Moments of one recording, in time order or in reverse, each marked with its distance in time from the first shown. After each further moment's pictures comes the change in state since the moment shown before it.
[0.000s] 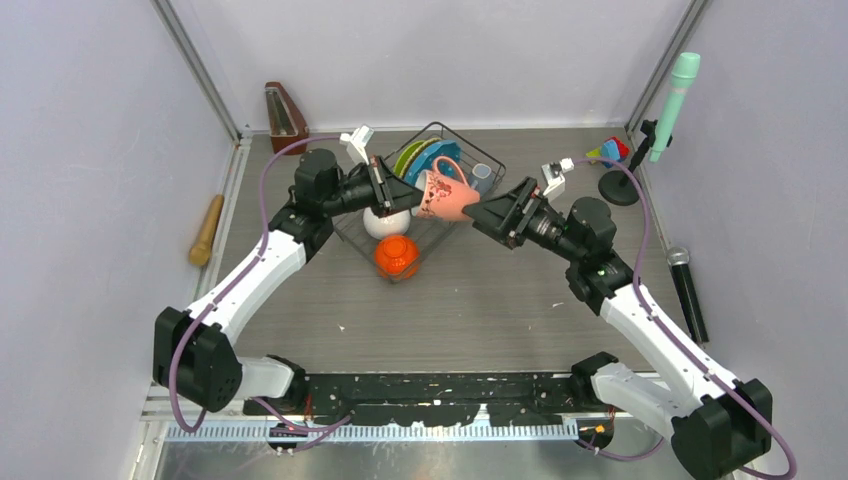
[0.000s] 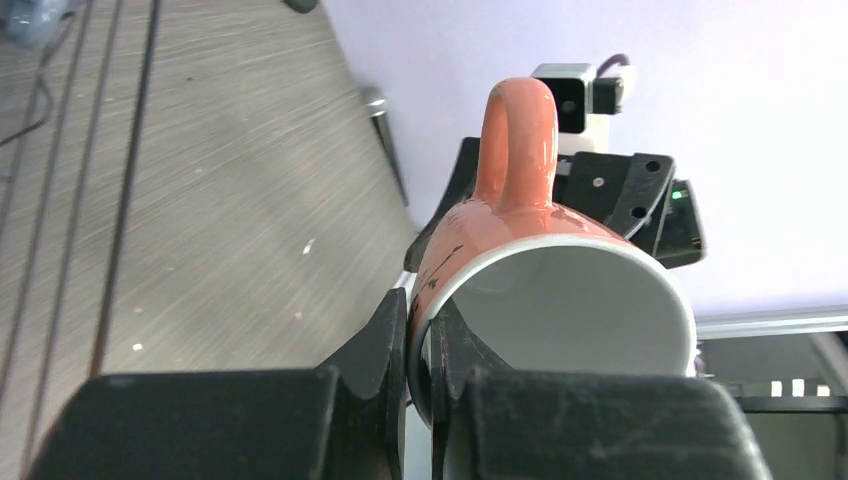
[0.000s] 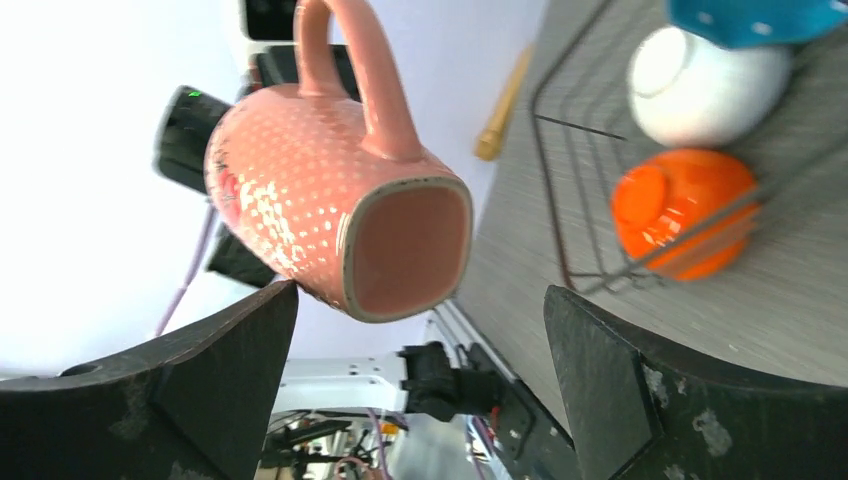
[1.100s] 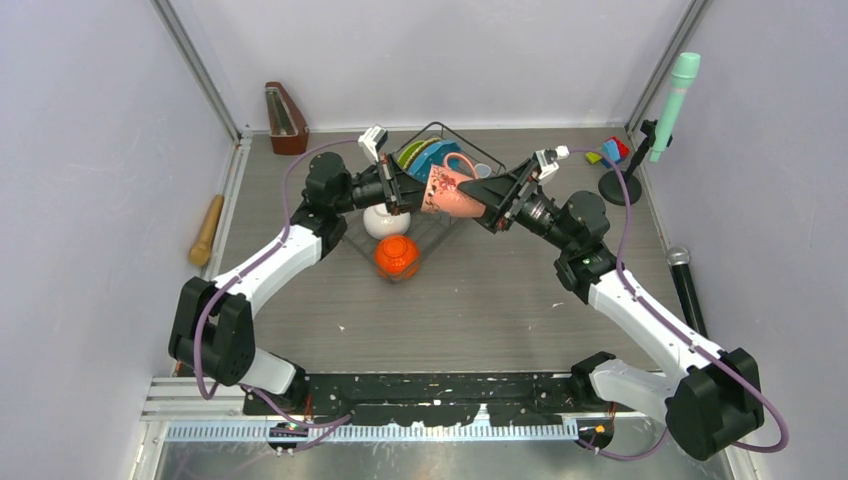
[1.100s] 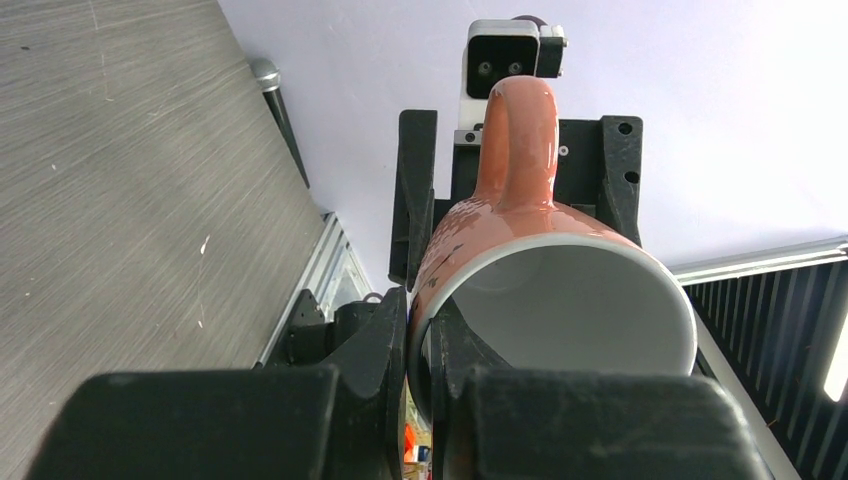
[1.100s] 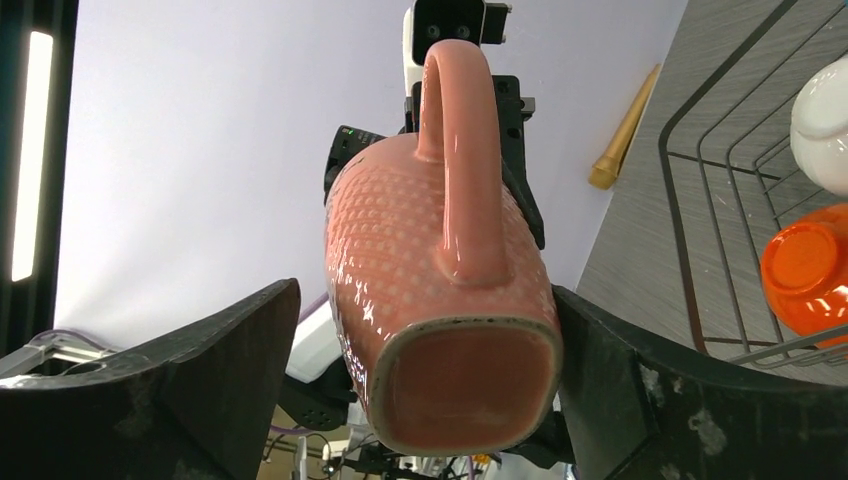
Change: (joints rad) left arm 0.005 0.133 -0.063 0.432 0.151 -0.329; right arm 0.028 0.144 0.014 0.404 -0.025 0.281
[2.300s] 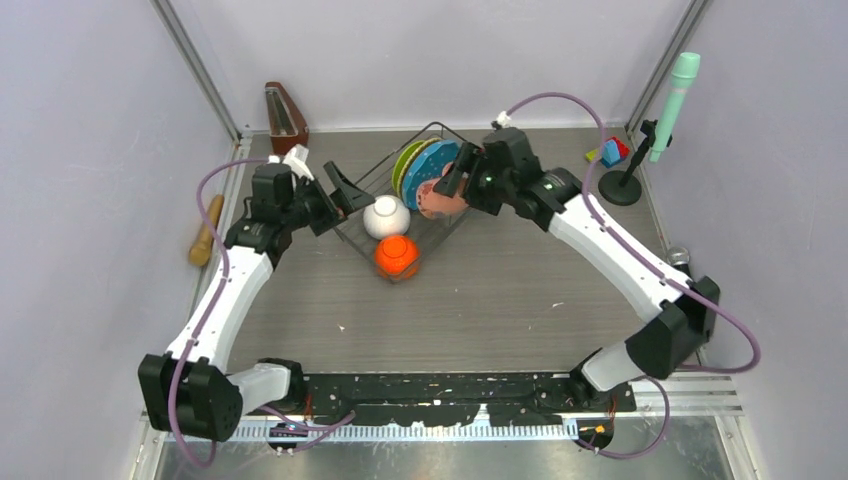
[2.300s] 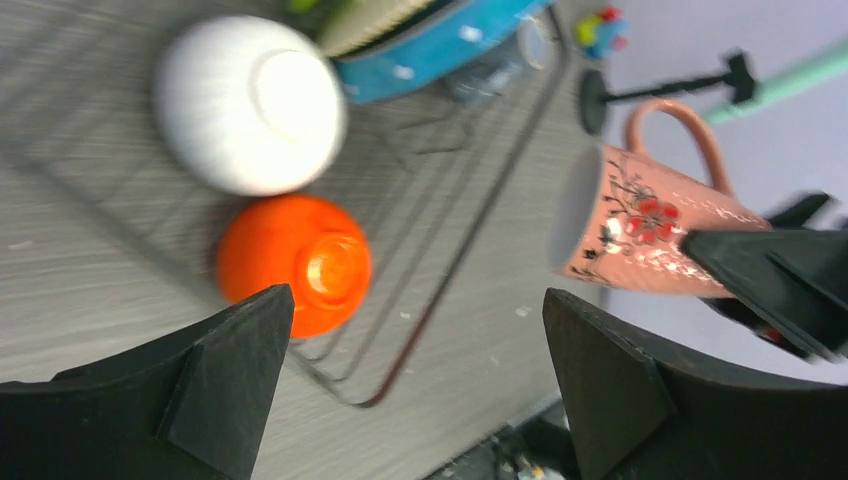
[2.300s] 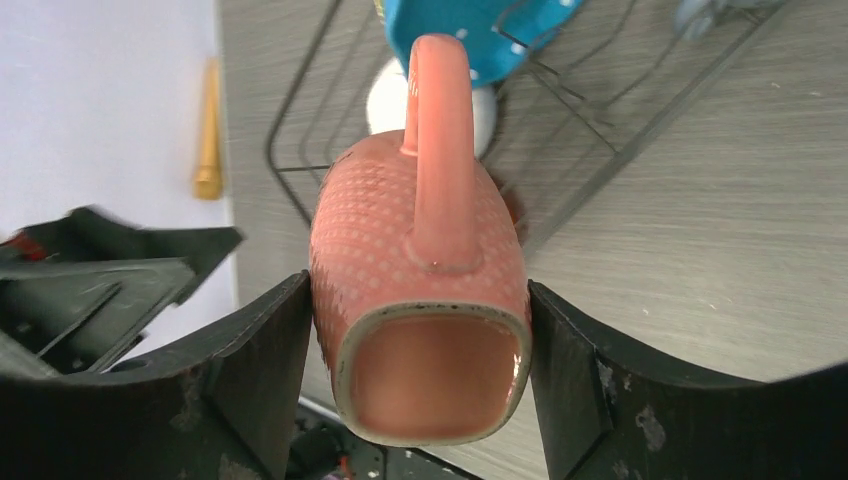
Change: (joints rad) left arm 0.276 -0.270 -0.003 -0.816 -0.397 0.544; right arm 0.150 0.368 0.680 -1.084 0.482 -0.542
